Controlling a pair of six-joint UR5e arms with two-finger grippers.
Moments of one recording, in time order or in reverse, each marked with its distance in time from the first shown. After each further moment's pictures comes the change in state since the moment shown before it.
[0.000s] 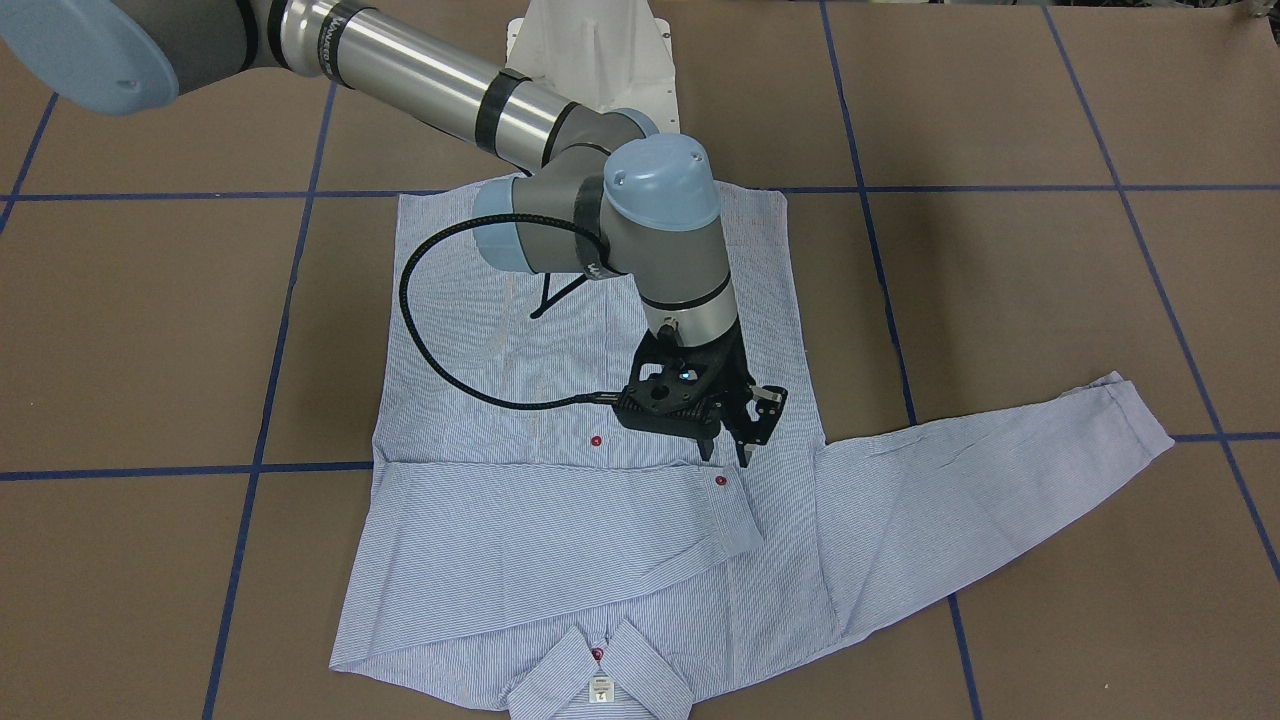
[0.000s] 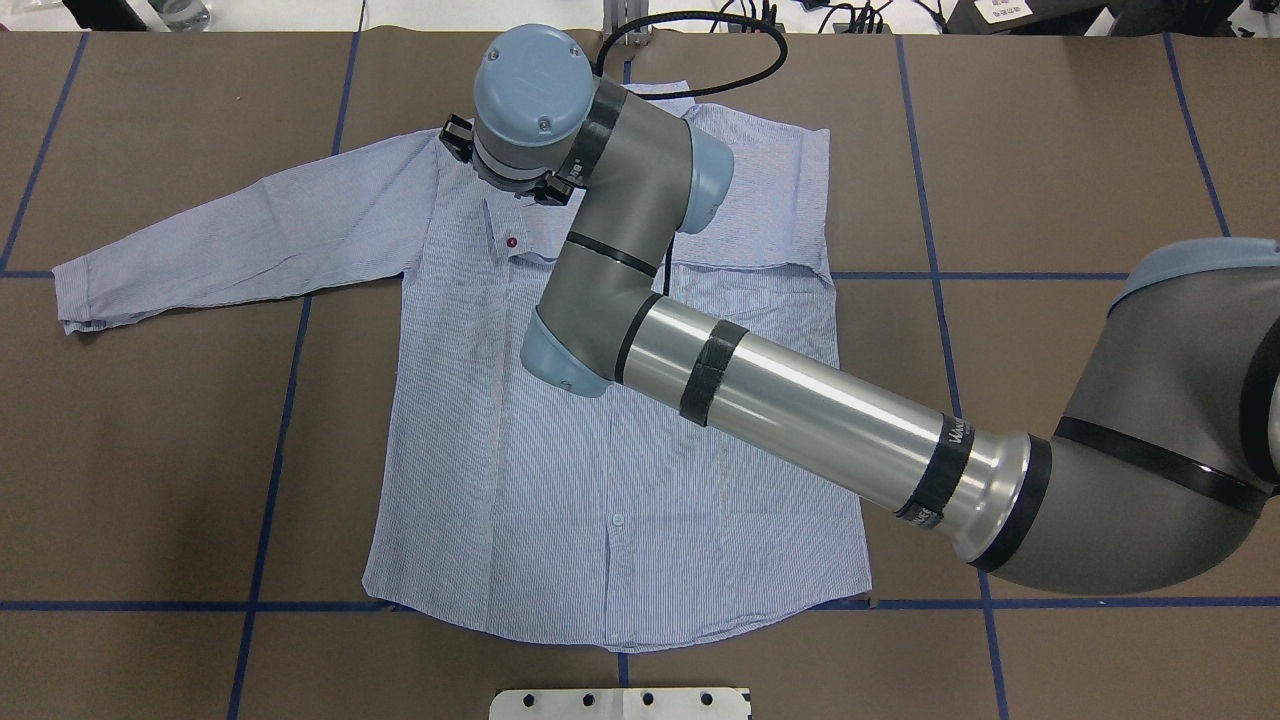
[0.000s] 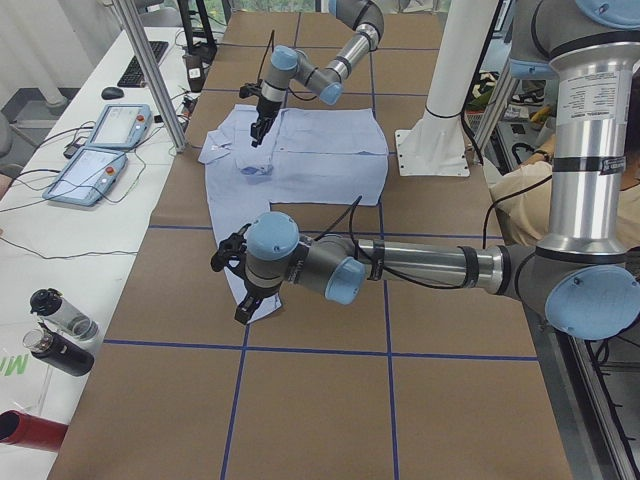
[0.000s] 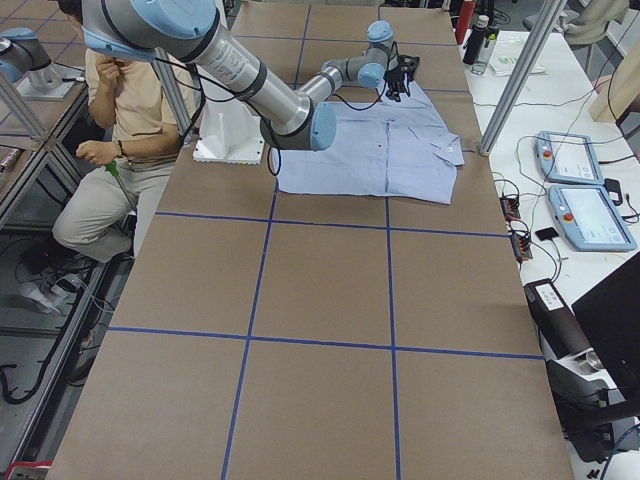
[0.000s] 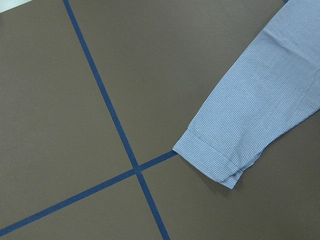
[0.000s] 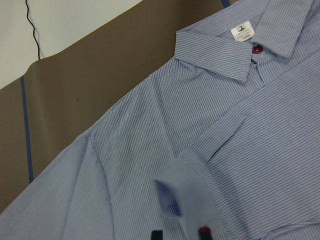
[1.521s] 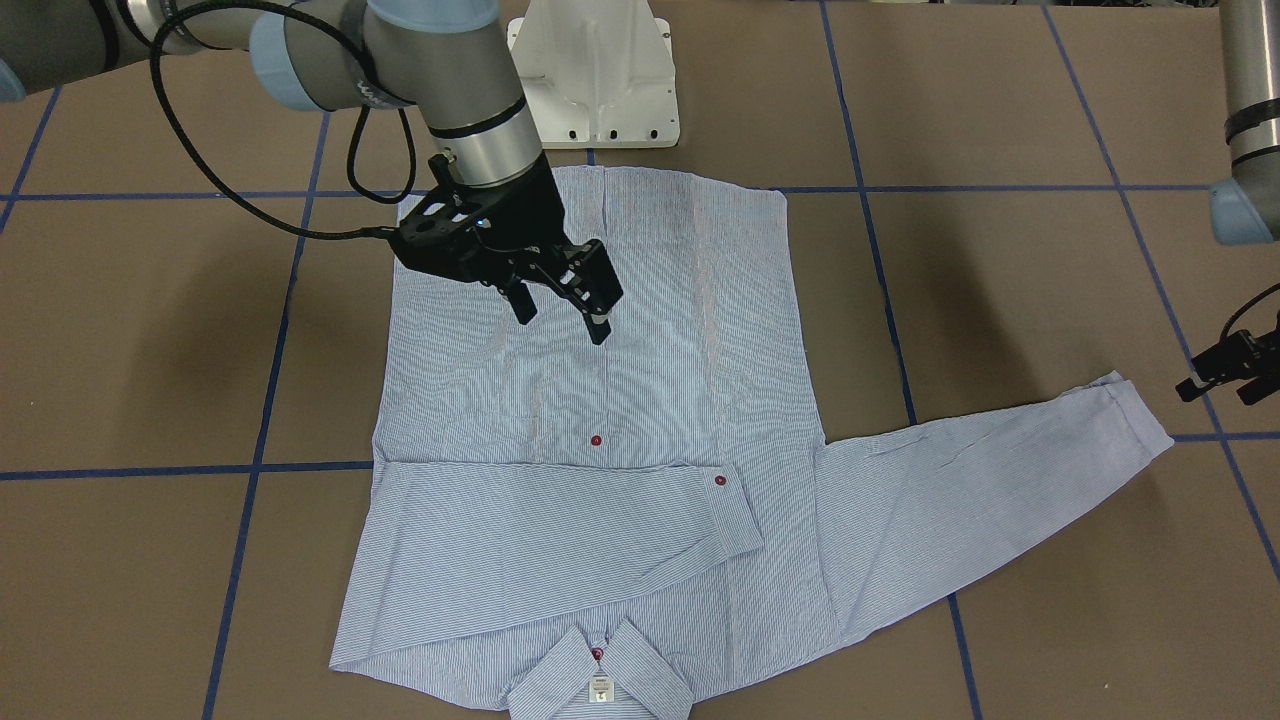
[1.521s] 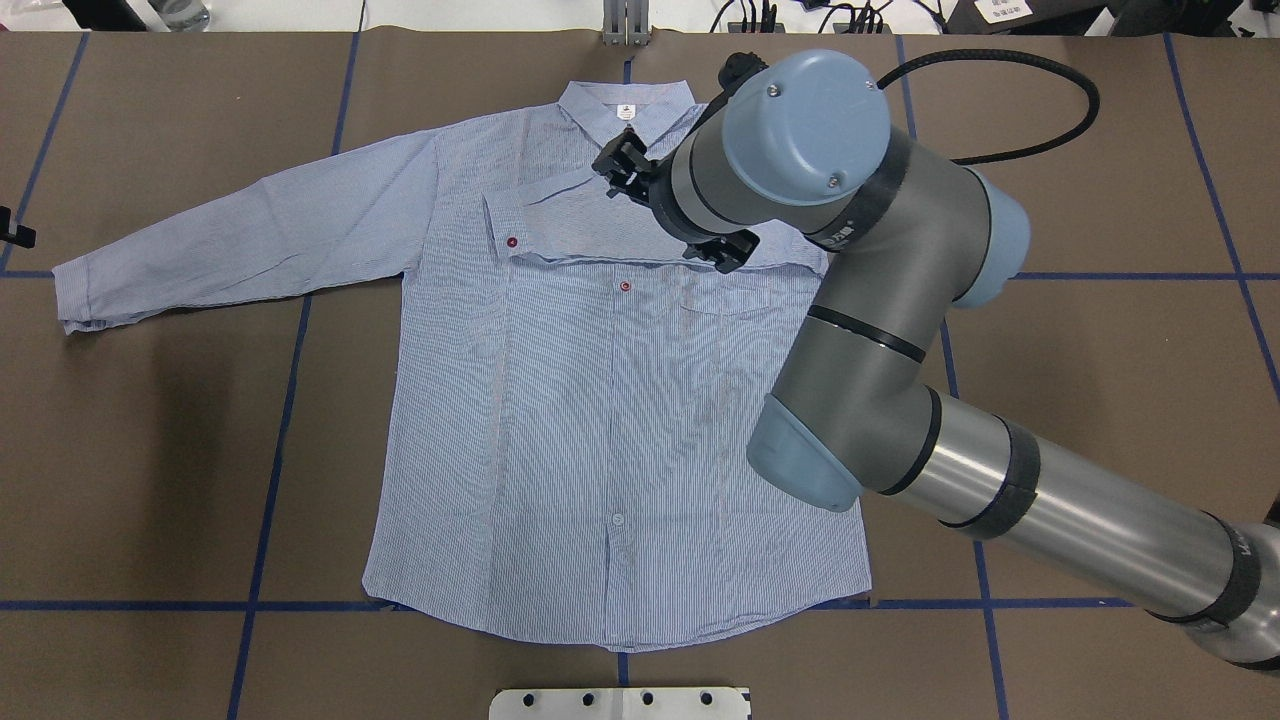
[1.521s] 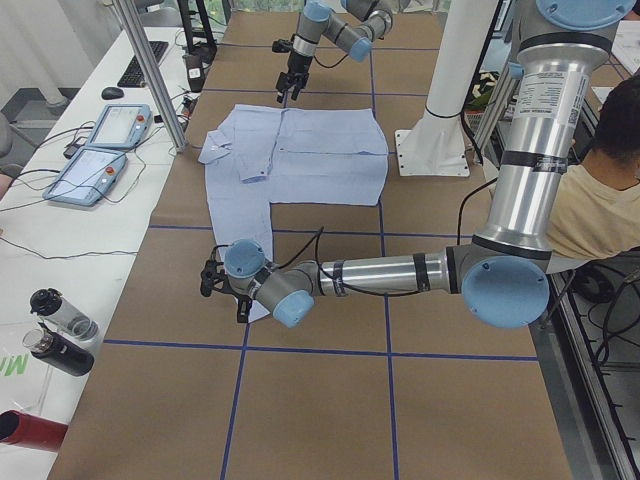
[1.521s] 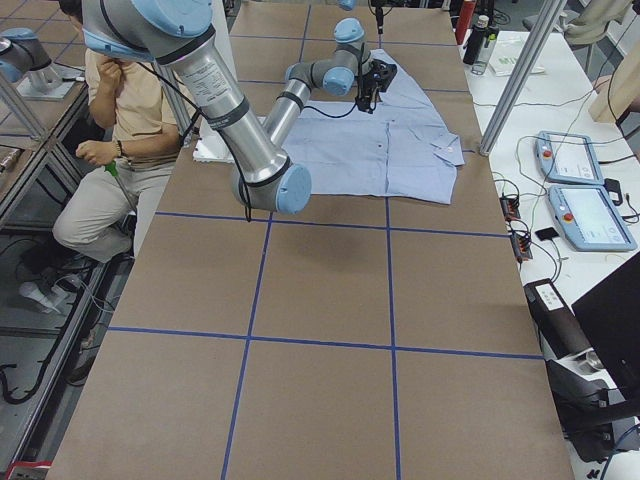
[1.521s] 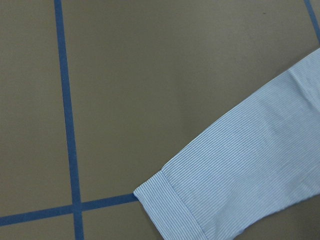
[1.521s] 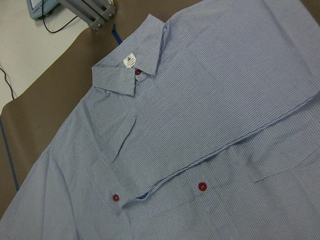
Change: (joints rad) left arm 0.245 -0.182 0.457 -0.502 0.007 -0.841; right arm 0.030 -0.476 0.801 -0.340 0.030 0.143
